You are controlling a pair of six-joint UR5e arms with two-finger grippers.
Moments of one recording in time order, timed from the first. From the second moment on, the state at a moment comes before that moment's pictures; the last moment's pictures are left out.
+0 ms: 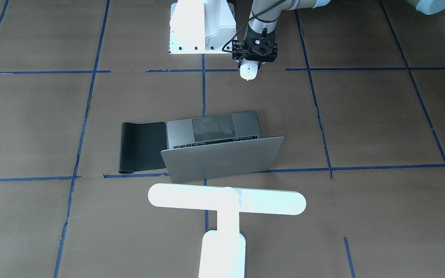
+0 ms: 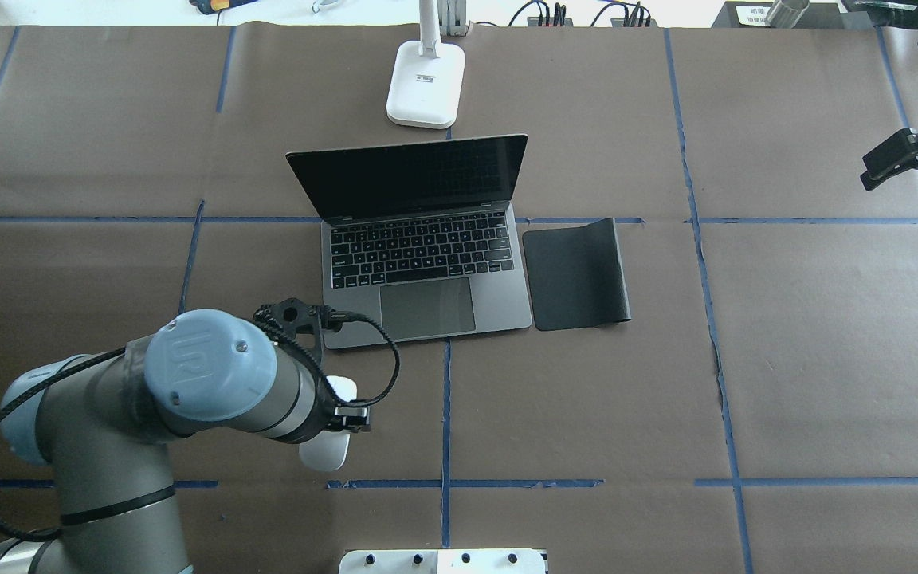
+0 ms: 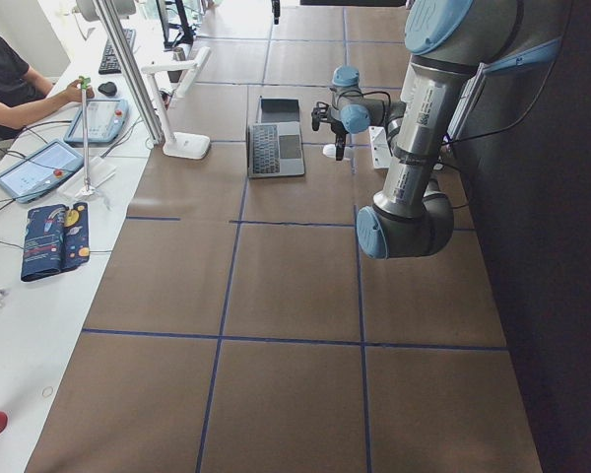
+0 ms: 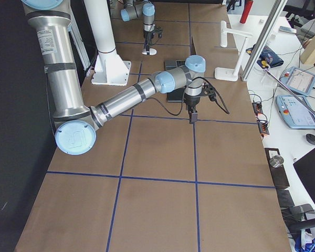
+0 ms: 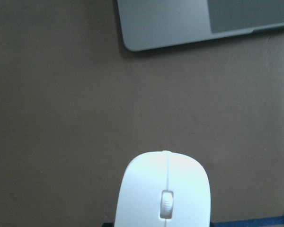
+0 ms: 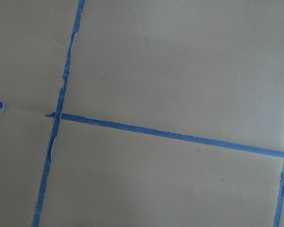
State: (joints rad) left arm -0.35 -2.06 -2.00 -1.50 -1.83 -1.31; right arm 1.22 -1.40 1.91 -1.73 2.19 0.31
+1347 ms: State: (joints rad) left arm -0.45 -2.82 -1.01 -1.91 -1.83 -1.38; right arm 1.36 -1.49 1.85 -1.75 2.28 0.00
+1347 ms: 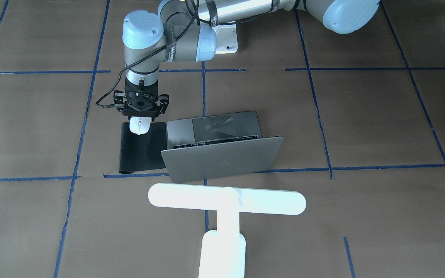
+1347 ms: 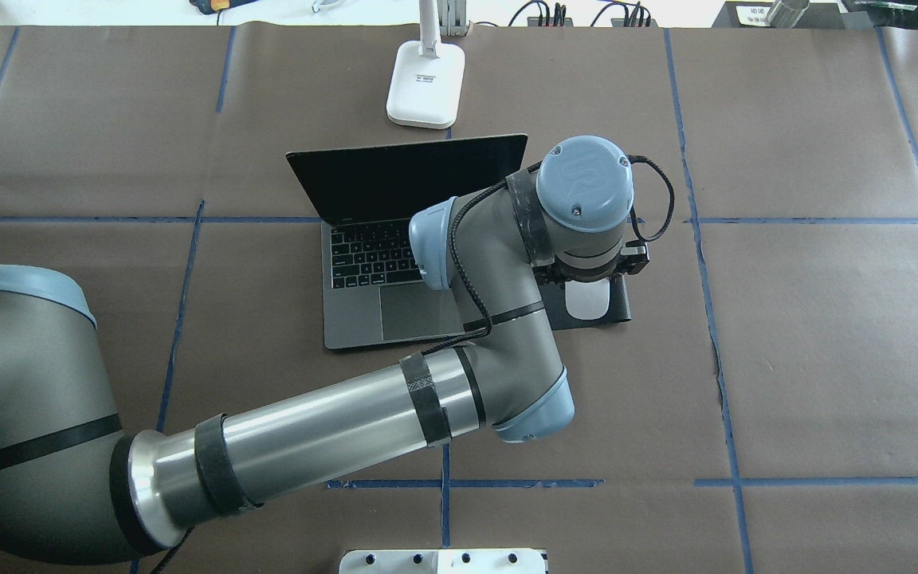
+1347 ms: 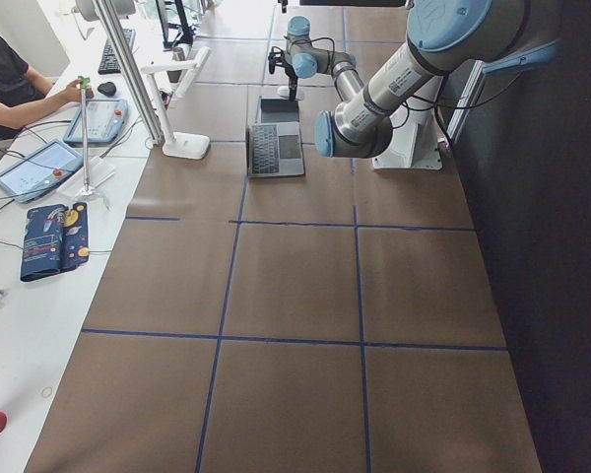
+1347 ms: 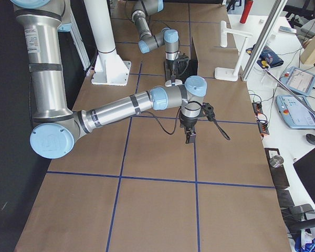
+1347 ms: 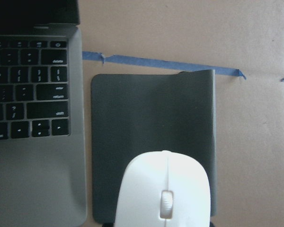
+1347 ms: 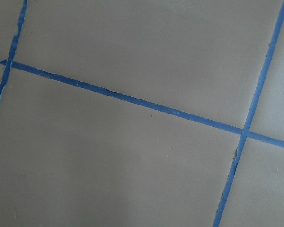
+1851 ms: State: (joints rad) left arm -0.46 -2.84 -0.87 -2.02 -1.82 -1.37; right arm 1.36 -1.49 1.86 -1.75 2.29 -0.01
